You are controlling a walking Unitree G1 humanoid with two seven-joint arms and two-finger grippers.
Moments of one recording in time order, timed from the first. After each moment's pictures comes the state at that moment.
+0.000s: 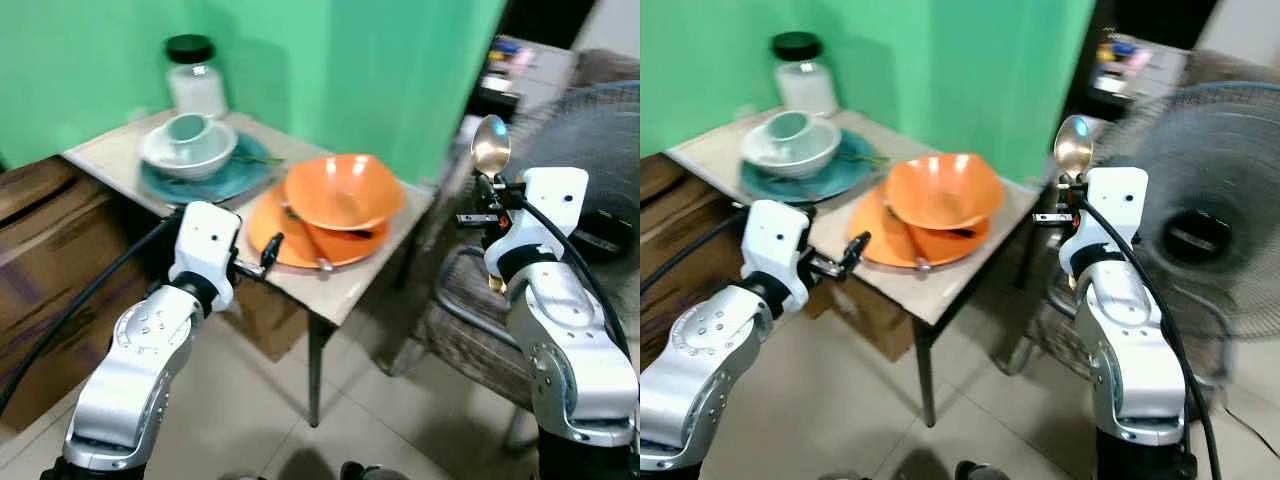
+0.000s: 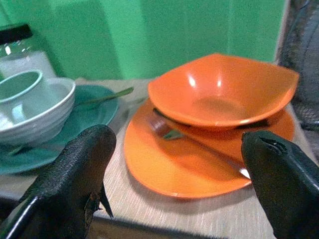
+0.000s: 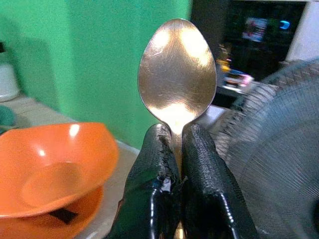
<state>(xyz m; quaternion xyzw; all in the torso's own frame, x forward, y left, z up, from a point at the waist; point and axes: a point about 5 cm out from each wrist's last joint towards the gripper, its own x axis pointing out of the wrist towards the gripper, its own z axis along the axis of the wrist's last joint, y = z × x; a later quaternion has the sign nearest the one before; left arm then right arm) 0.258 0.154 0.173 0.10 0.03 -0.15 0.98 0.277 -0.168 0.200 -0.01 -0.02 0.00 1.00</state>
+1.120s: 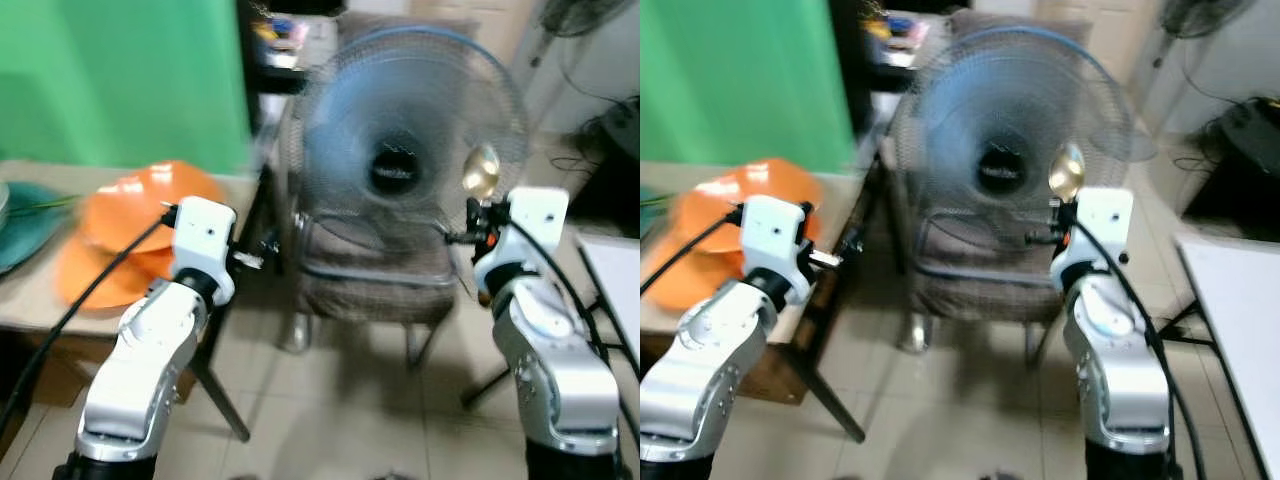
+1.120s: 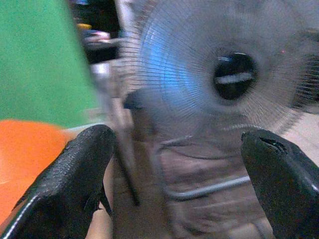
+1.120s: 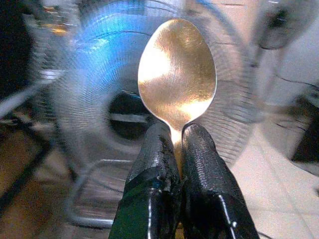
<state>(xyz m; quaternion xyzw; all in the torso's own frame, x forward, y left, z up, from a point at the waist) 0.265 0.146 0.167 0.07 0.03 -0.15 0.99 0.270 -0.172 0.175 -0.01 0.02 -0.03 1.00</state>
